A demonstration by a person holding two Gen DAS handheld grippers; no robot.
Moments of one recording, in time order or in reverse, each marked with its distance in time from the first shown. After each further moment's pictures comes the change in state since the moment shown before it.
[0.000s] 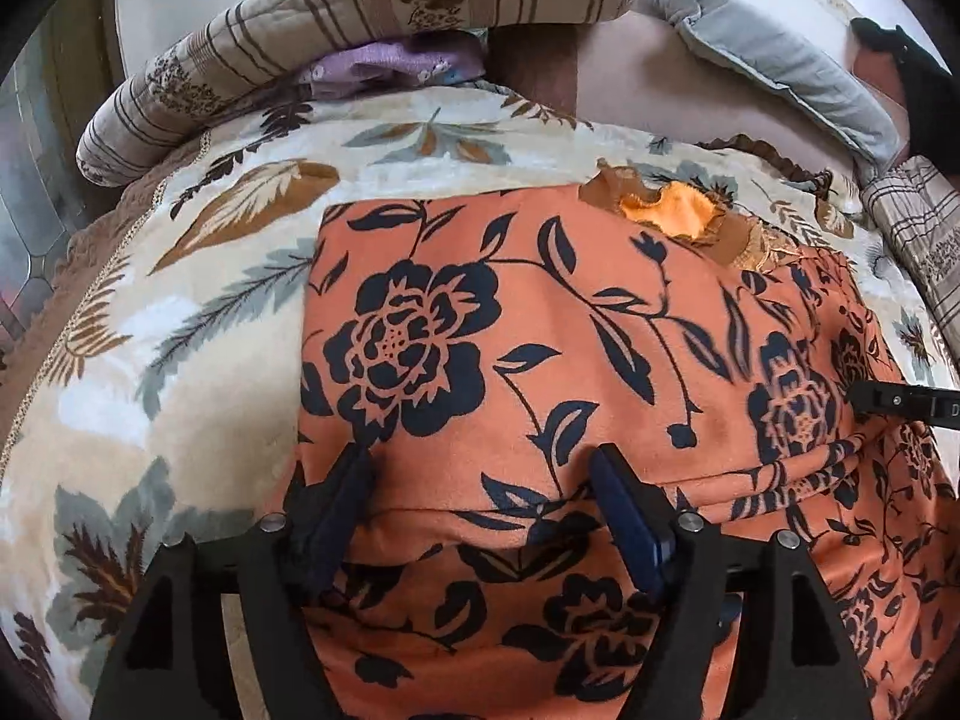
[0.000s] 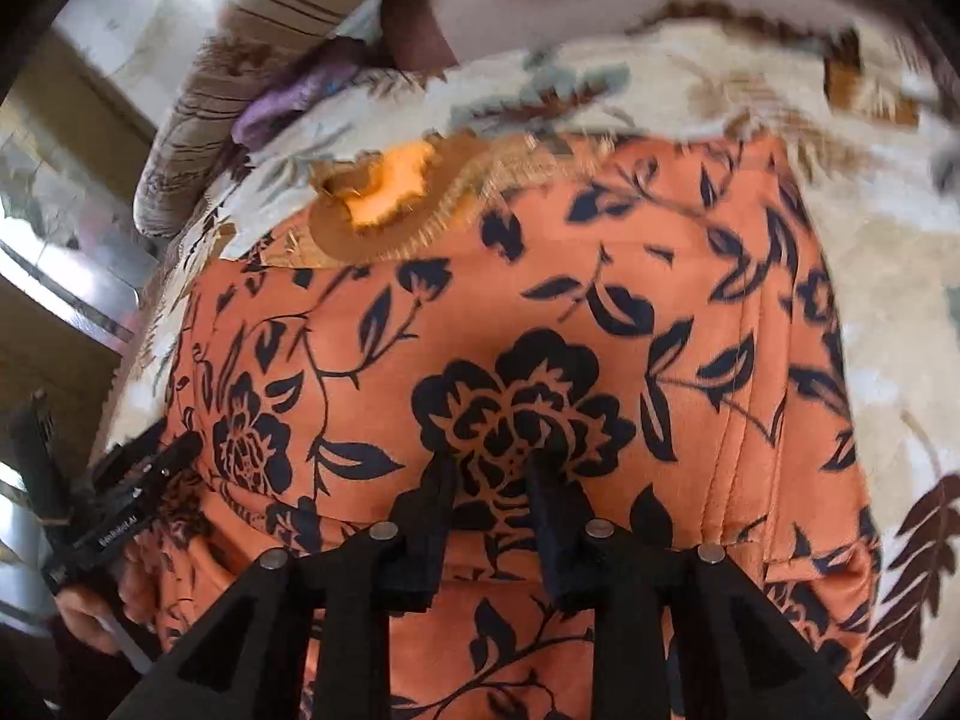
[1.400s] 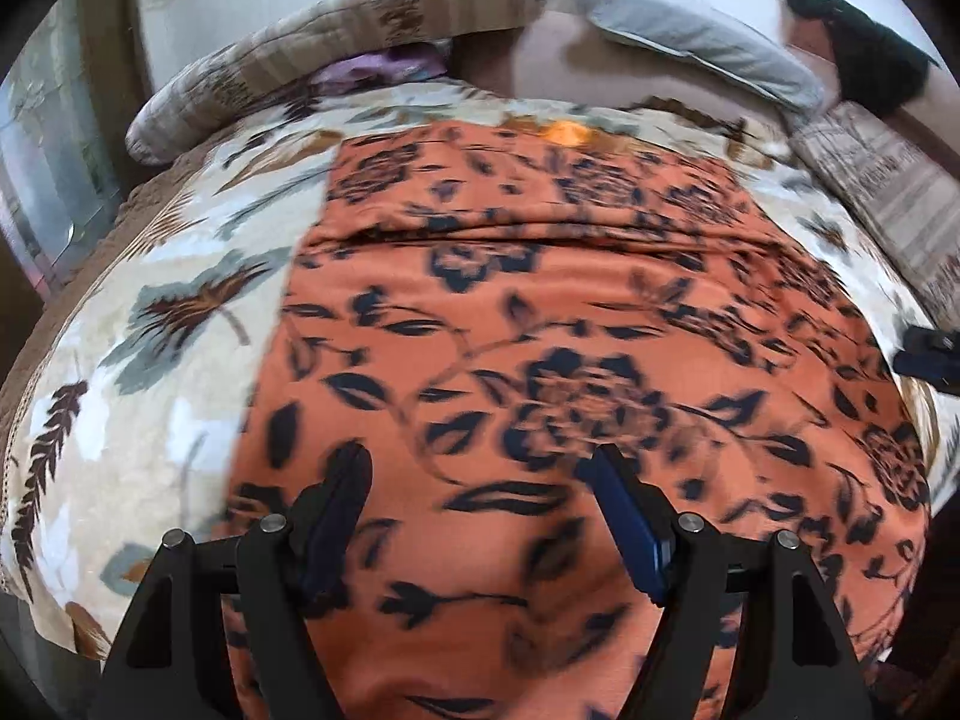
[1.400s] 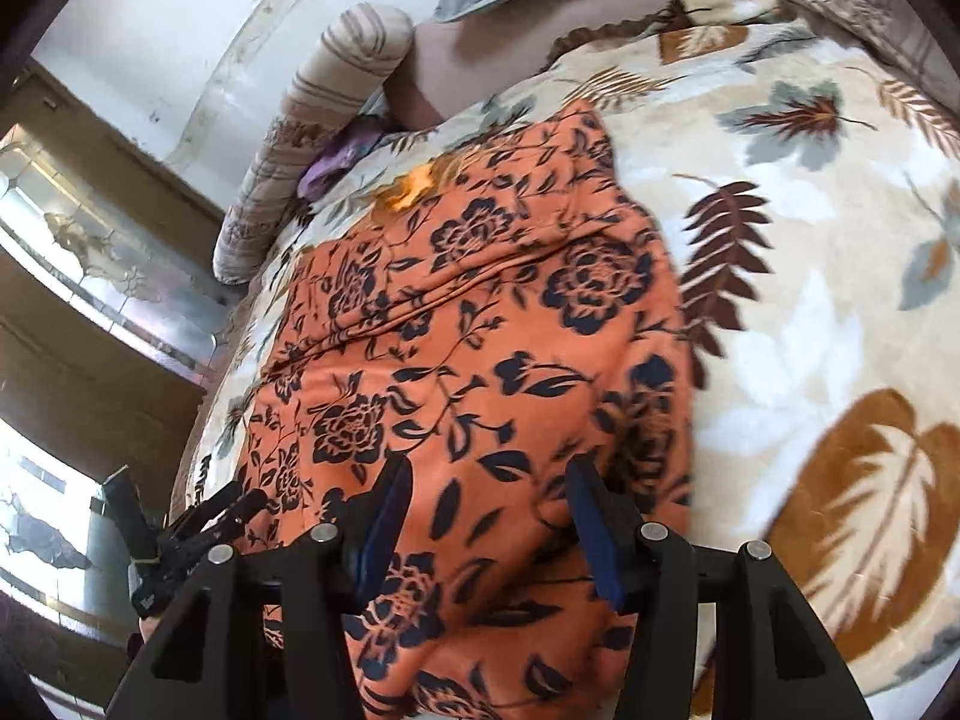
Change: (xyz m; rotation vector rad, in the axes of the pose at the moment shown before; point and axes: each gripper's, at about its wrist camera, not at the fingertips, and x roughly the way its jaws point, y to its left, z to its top) left arm -0.119 -0.060 -0.149 0.066 -0.011 -0.007; right arm -0.130 -0.046 -0.174 0.158 -0.120 0.163
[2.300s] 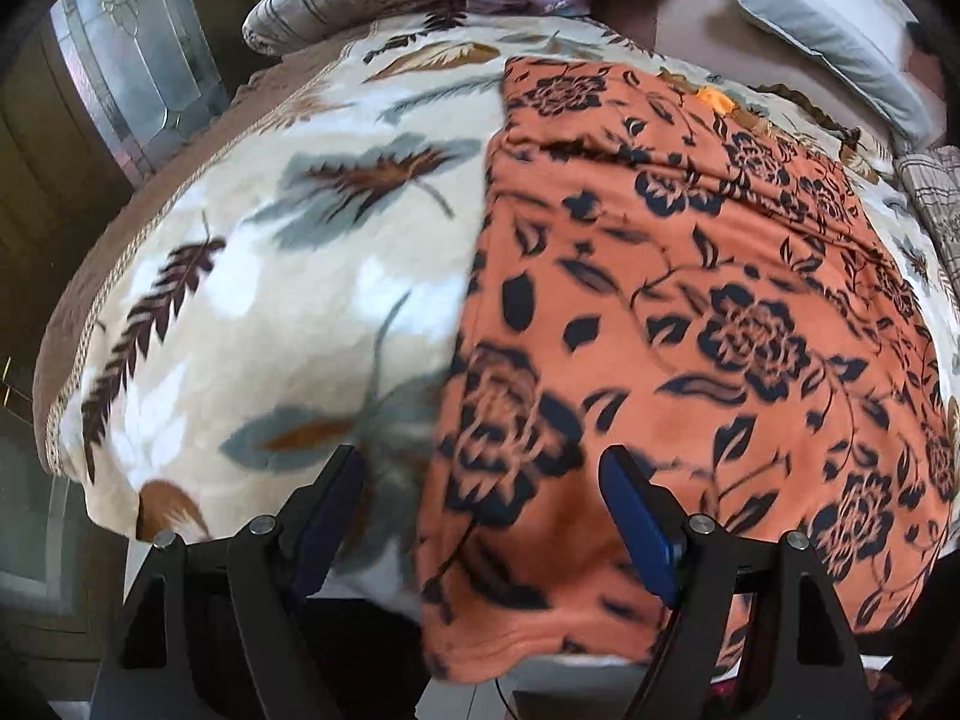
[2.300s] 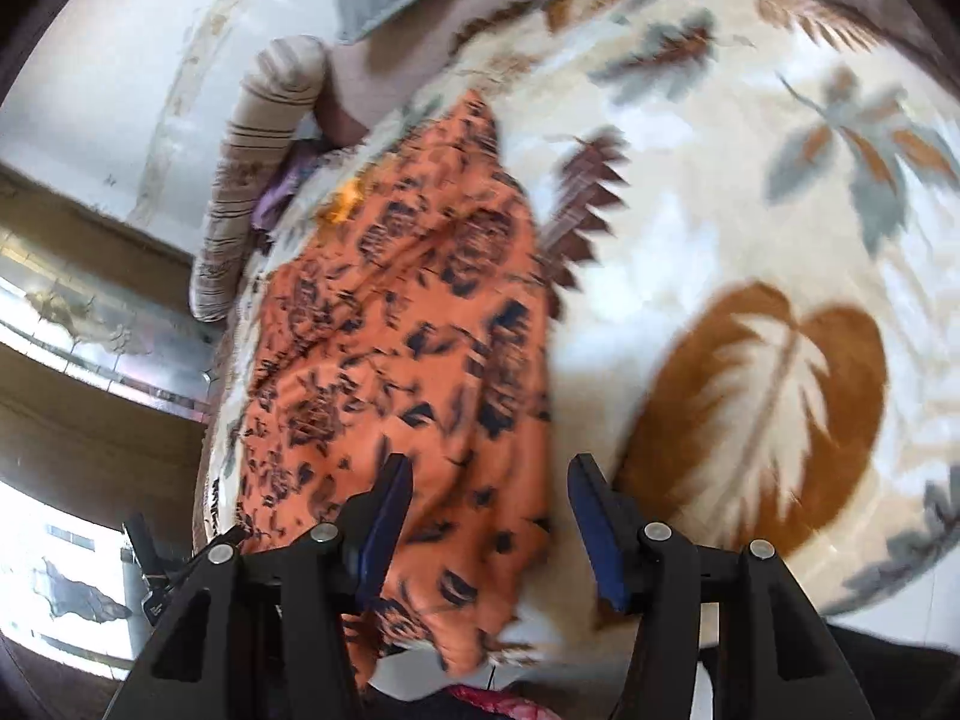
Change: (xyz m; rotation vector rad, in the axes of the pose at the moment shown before) left arm -0.028 0.082 -0.034 -0.216 0.199 0.157; right arm -0.050 -0.069 -0.030 0.230 0.028 -0.004
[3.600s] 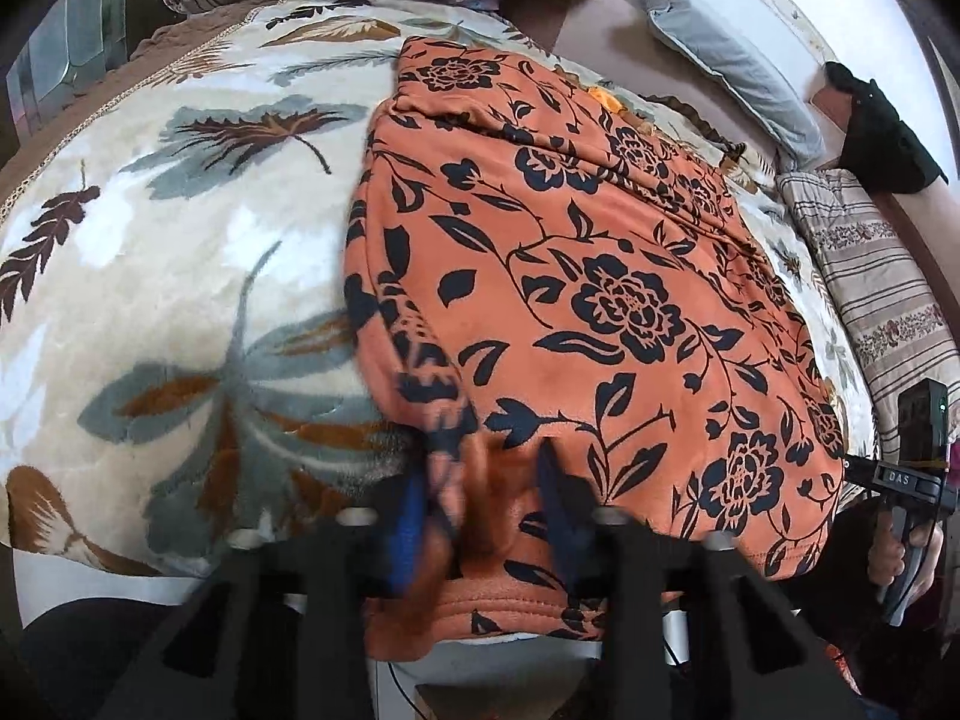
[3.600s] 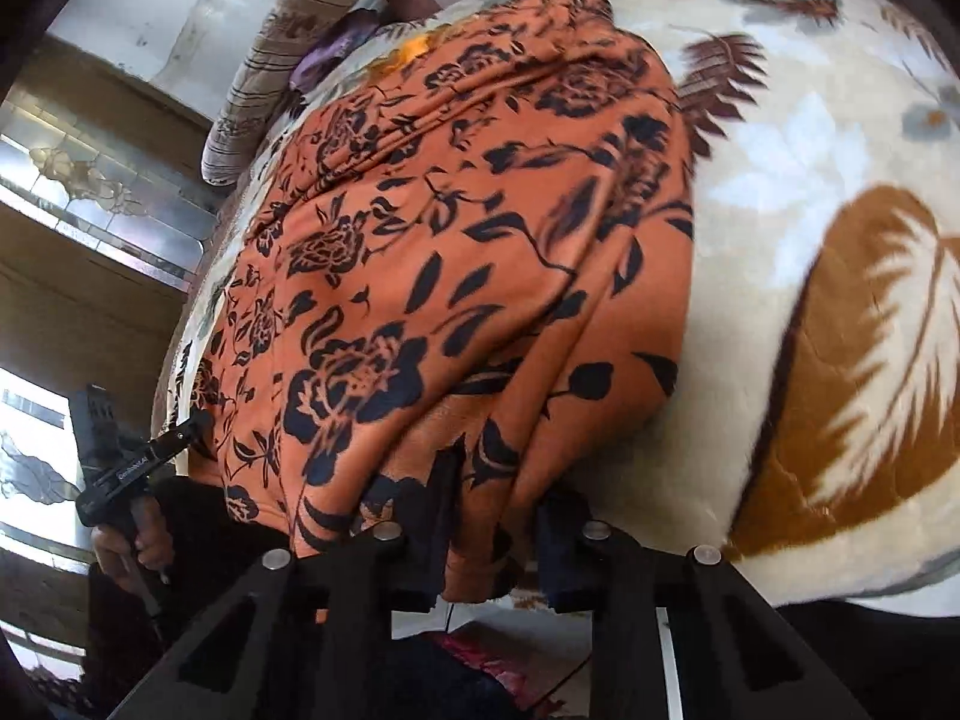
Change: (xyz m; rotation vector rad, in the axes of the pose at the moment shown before) left arm 0.009 0.005 -0.008 -0.009 0.010 -0.386; right arm 0.062 0.053 -0.054 -0.224 0.144 -0.045
